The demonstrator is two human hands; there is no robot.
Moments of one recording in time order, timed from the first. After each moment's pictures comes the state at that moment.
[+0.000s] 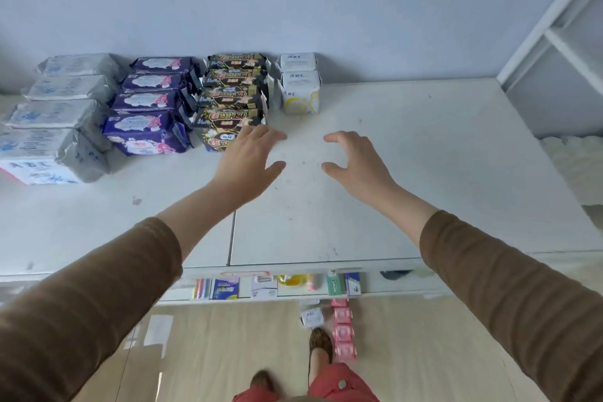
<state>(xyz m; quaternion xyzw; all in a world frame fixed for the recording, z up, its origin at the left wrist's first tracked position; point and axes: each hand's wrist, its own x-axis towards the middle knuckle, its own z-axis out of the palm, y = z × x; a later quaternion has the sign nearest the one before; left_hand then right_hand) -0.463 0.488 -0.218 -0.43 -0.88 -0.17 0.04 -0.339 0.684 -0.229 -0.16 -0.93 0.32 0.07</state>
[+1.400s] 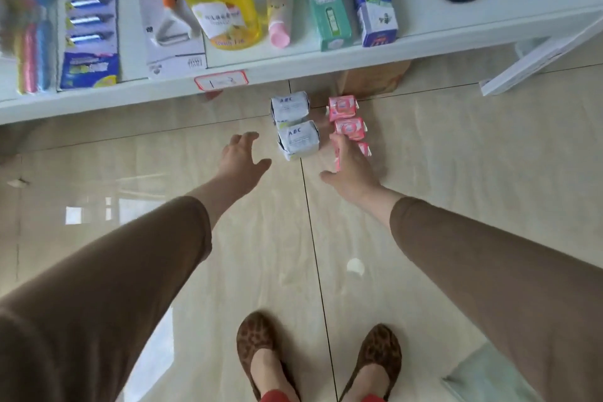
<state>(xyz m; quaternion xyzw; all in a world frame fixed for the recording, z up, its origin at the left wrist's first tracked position) -0.217 0.369 -0.924 -0.21 -0.92 -0.15 -0.29 -0.068 0.535 -0.933 -0.33 -0.83 0.44 -0.09</state>
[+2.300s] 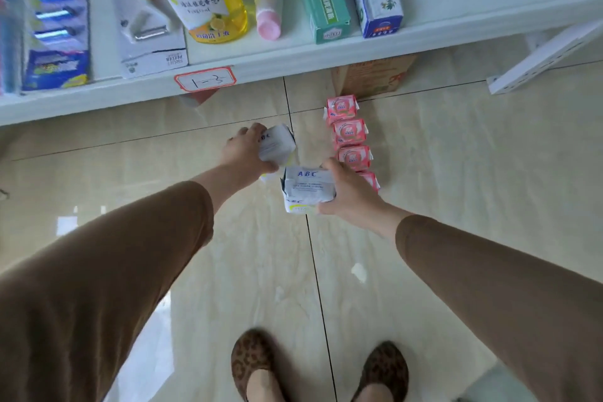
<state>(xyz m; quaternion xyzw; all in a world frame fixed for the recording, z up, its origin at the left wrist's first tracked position) -0.246 0.400 -0.979 -0.26 -0.91 -0.13 -0.28 -0.051 0.539 -0.976 -0.23 -0.86 0.43 -0.15</state>
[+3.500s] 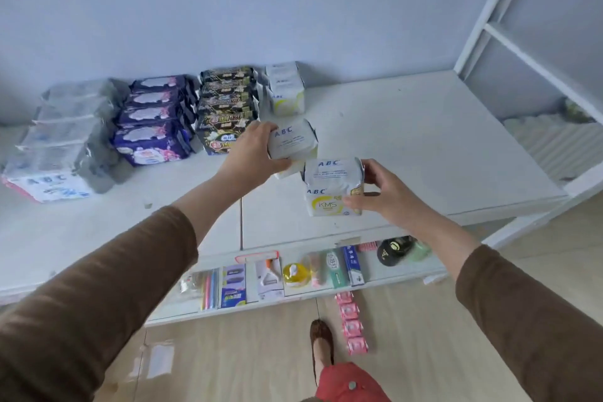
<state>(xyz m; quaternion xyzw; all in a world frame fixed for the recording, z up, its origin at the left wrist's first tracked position) -0.436 0.473 -0.198 -0.40 -0.88 -0.25 -0.03 -0.215 0.655 -0.232 -0.16 -0.75 0.63 0.08</state>
